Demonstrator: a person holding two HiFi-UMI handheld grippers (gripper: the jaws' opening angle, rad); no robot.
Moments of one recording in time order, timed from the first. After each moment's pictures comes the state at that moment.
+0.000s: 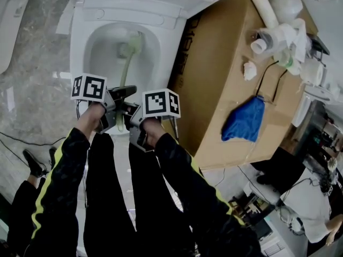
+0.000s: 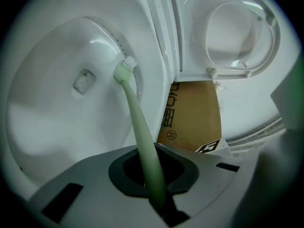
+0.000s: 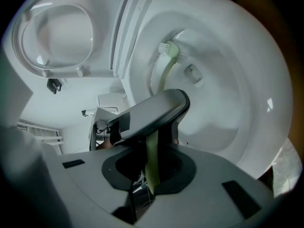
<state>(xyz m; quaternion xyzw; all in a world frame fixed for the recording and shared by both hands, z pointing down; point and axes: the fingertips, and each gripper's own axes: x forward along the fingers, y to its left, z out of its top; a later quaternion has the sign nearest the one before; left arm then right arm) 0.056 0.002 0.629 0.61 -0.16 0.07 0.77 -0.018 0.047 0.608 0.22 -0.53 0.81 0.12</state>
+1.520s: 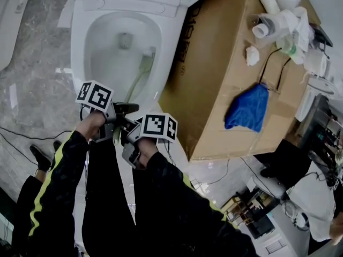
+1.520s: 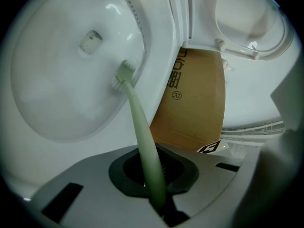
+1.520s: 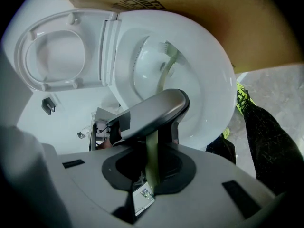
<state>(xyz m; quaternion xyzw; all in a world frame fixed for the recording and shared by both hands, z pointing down) 0.071 0.111 0.615 0.57 -0.05 0.15 0.81 -0.013 0.133 0.594 0.31 -0.43 0.85 0.06</state>
